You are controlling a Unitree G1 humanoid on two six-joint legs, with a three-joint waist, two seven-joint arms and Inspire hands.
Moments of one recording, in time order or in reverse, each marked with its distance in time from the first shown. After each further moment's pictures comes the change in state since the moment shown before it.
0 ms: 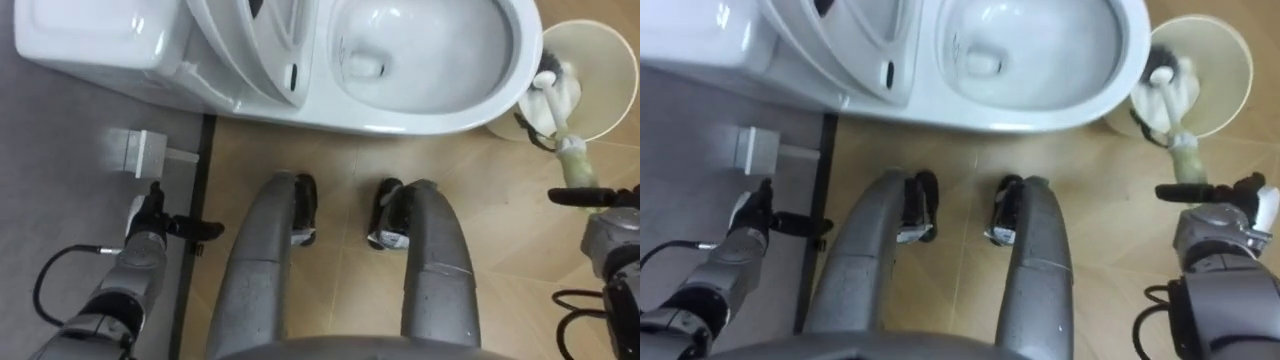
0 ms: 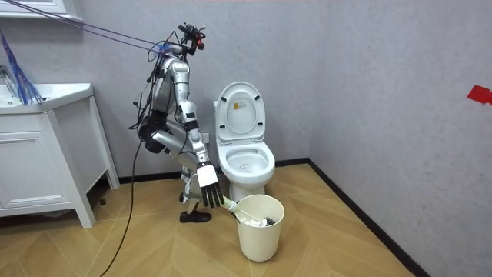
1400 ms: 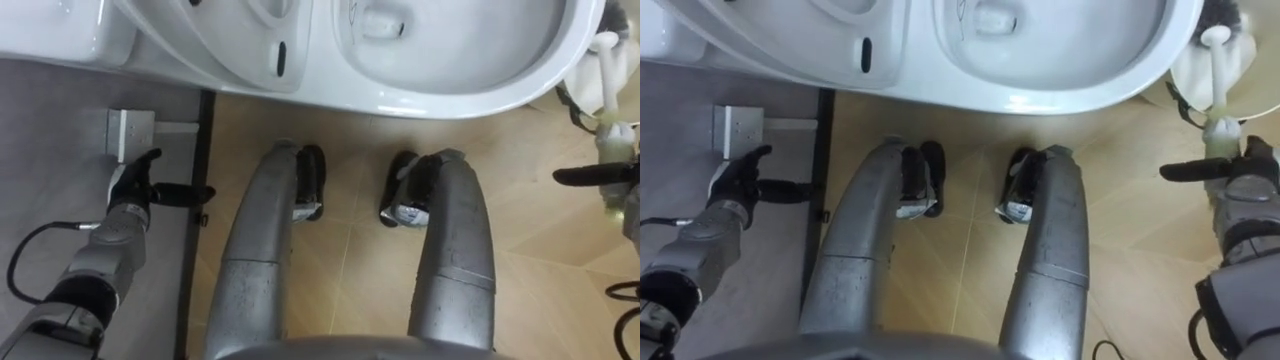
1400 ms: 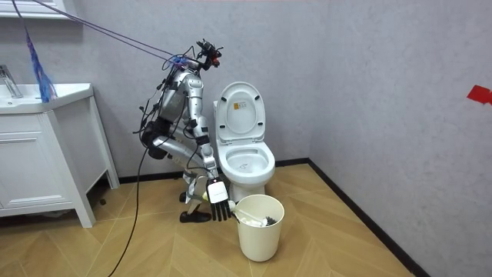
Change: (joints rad) left arm -0.011 0.116 -0.090 -0.125 -0.280 0.021 -0.009; right arm -0.024 -0.137 0.273 -0.023 0.119 0.042 0.241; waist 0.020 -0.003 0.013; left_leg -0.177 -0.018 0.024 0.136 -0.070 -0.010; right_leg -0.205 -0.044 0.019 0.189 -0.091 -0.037
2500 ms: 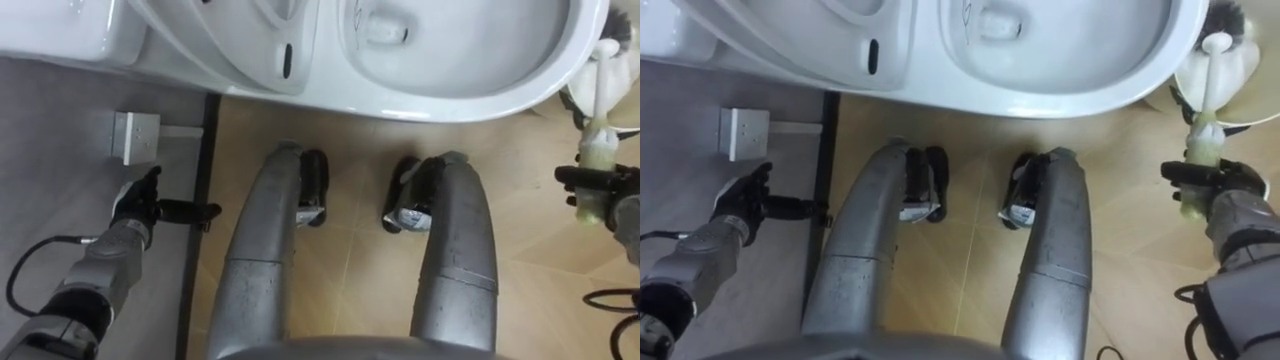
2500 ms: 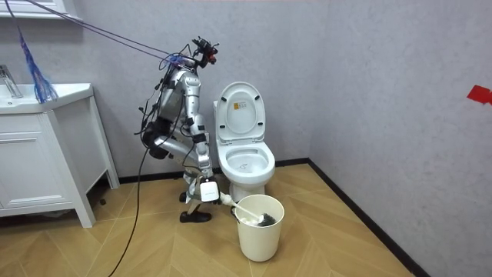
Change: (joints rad) left arm 0.076 0.017 -0.028 -0.006 0.002 0.023 -0.070; right arm 0.064 0.037 -0.003 0.025 0.315 0.018 0.099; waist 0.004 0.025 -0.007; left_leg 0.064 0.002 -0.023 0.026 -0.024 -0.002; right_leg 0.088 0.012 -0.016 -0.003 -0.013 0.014
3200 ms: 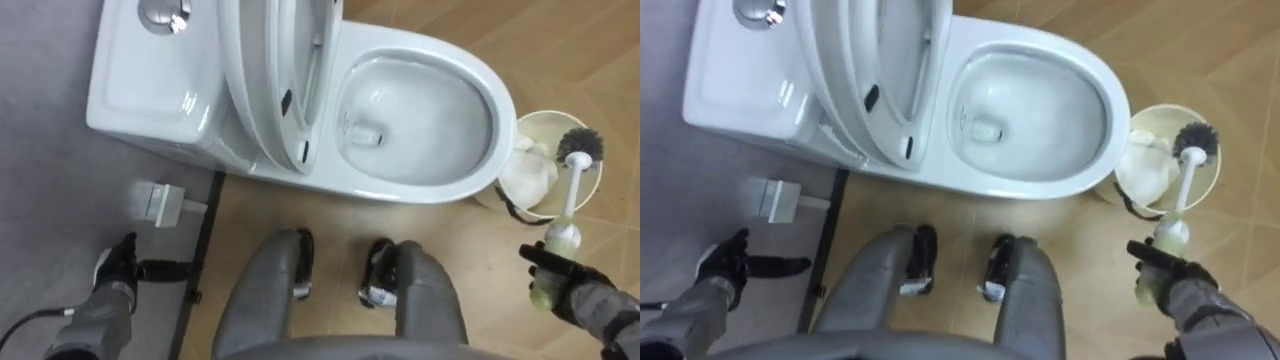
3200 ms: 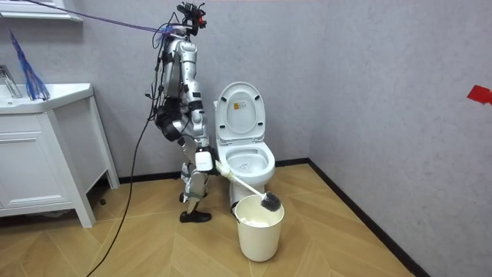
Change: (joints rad) left arm 0.175 -0.067 0.156 0.037 0.012 -0.007 0.038; right arm 0.218 0.157 -0.217 0.044 0.162 0.023 0.032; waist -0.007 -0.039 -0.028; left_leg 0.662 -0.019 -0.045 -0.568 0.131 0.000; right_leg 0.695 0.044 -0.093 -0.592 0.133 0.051
